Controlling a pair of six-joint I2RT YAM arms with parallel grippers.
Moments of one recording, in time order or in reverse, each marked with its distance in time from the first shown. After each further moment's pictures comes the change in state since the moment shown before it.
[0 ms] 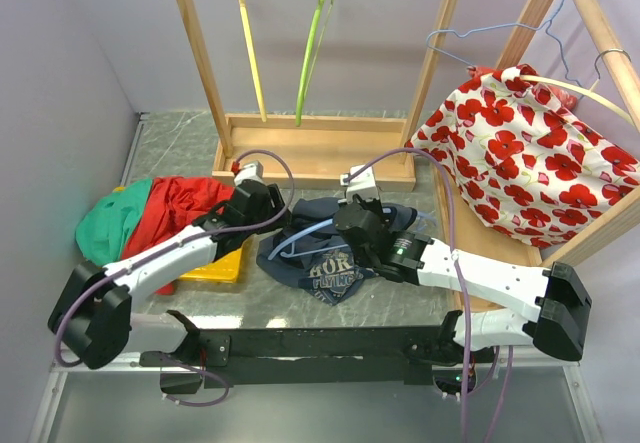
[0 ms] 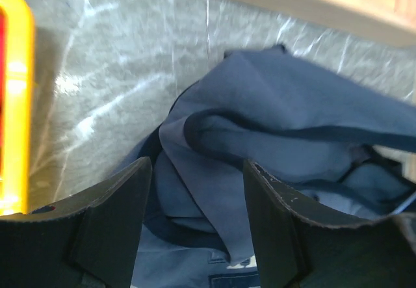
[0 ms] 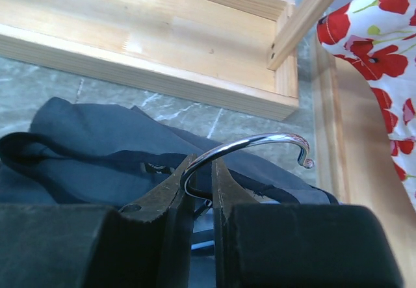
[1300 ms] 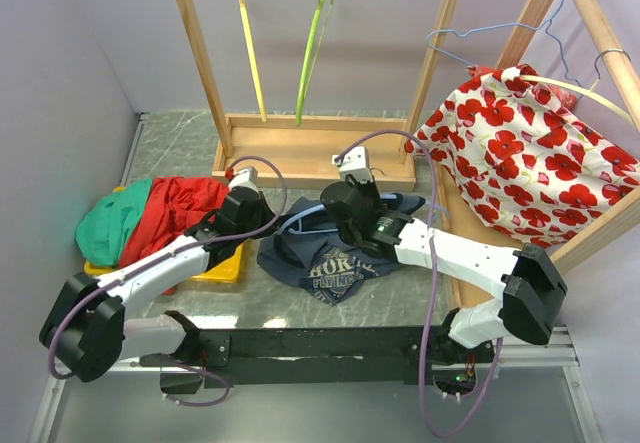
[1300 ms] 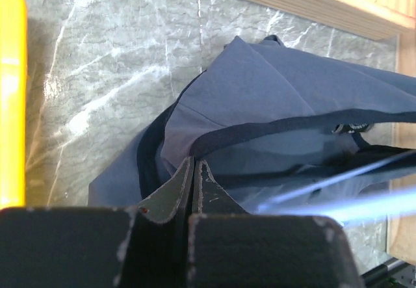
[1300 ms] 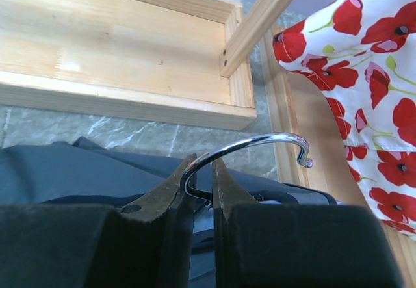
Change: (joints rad) left arm 0.026 -0.039 -0.099 0.095 0.079 0.007; right arm -0.103 0.177 0.120 0.007 0.103 -0.069
